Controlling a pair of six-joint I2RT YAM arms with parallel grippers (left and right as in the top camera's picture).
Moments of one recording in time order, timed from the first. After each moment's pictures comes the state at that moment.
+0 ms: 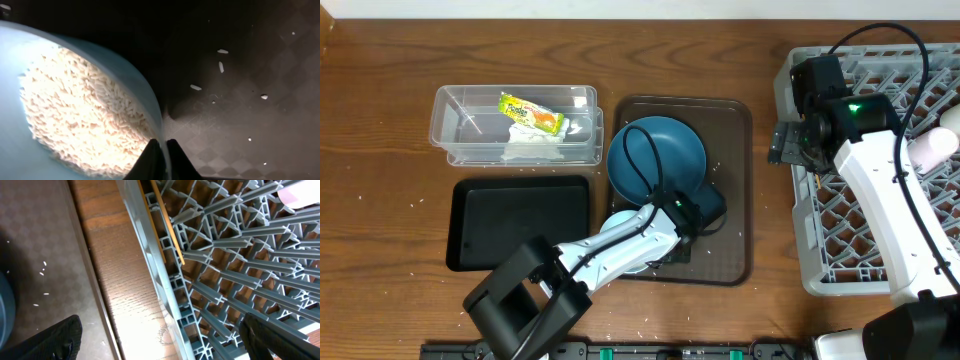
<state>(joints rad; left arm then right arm) -0.92 1.80 1.13 -0.91 -0.09 -0.85 0.19 1.60 1.47 -1.21 0.29 0.44</state>
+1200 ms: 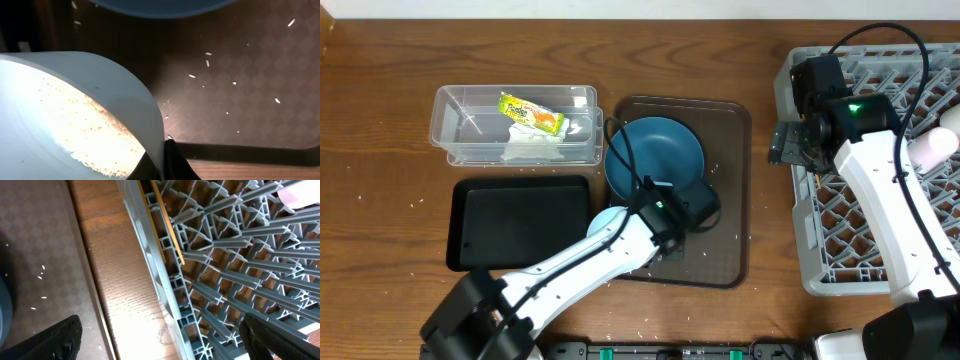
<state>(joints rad) -0.91 1.61 1.16 -1.04 -0.14 -0.85 0.19 1.60 1.47 -1.21 0.29 0.44</state>
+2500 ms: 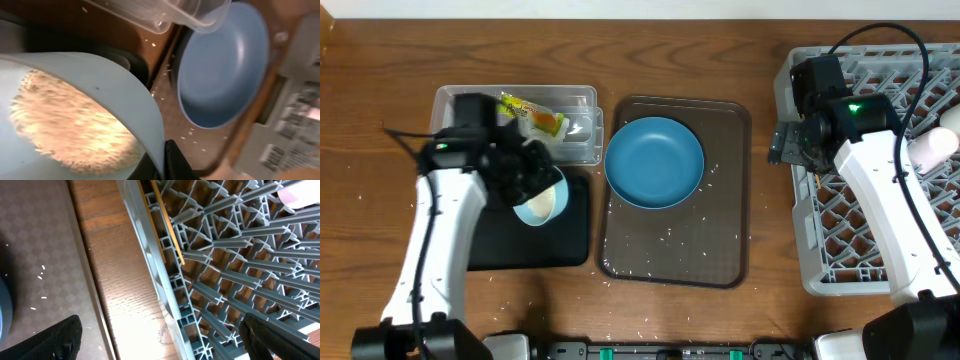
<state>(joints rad) 0.11 1.44 1.16 -1.01 0.53 -0.41 0.19 1.60 1.47 -1.21 0.29 0.44</state>
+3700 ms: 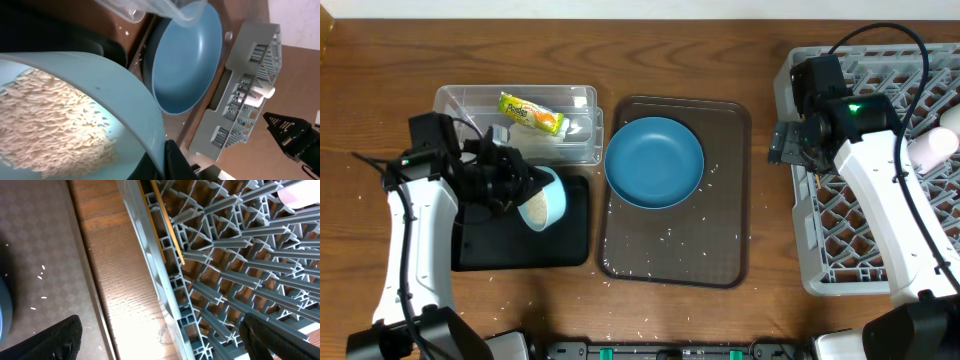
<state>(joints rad) 0.28 1.44 1.08 -1.02 0.80 -0.35 0.19 1.60 1.47 -1.21 0.29 0.44</state>
